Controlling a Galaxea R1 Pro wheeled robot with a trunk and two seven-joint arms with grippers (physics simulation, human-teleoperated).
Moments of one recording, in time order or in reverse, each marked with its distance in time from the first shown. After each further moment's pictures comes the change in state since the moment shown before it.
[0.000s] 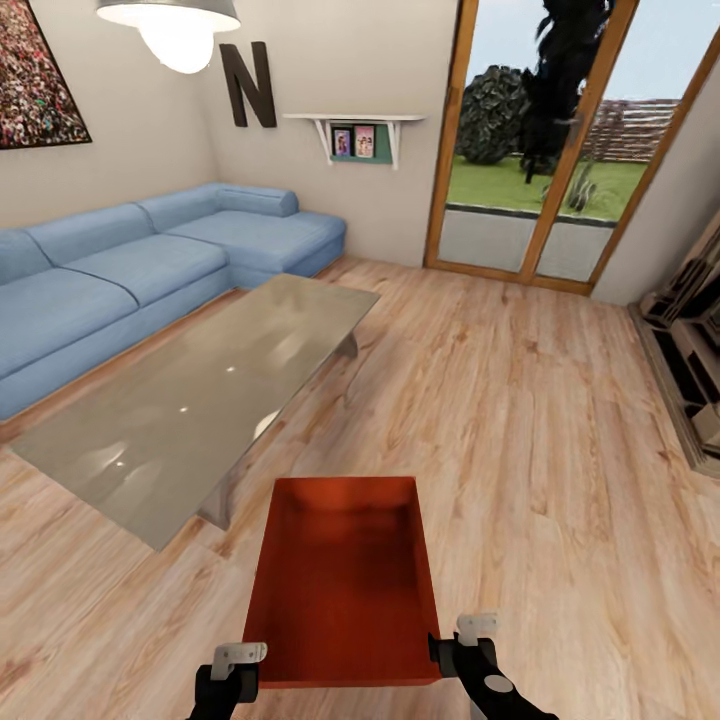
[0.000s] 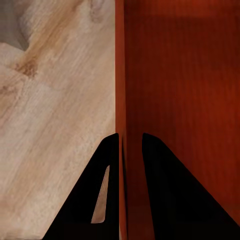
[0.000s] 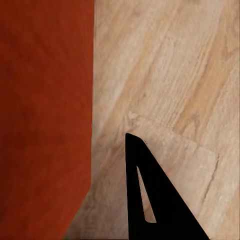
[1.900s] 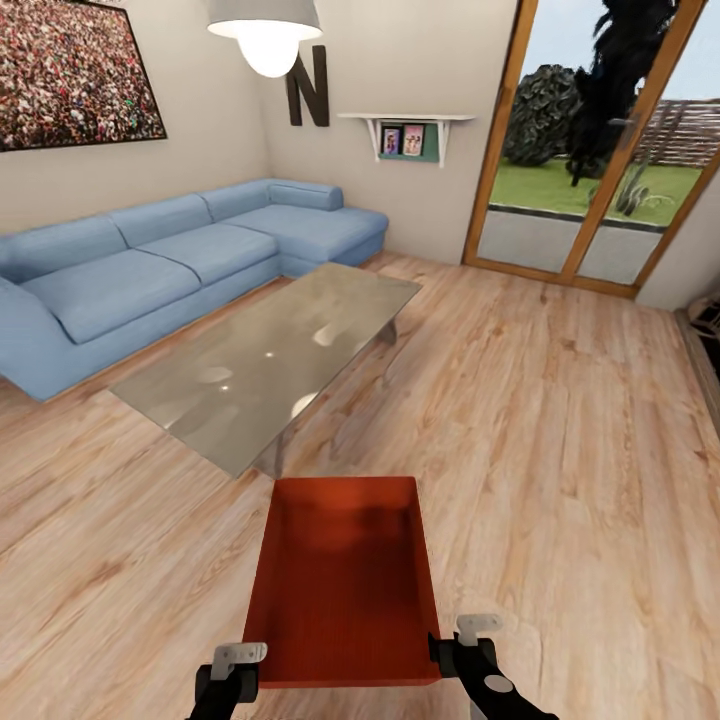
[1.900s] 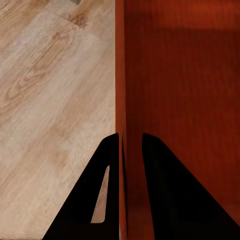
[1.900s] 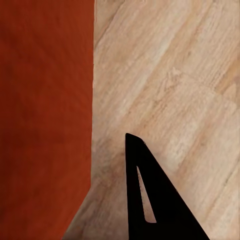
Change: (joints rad) left arm 0.000 0.000 0.000 0.000 0.000 0.000 0.000; right arm 0.000 0.000 0.000 0.000 0.000 0.000 0.000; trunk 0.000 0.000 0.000
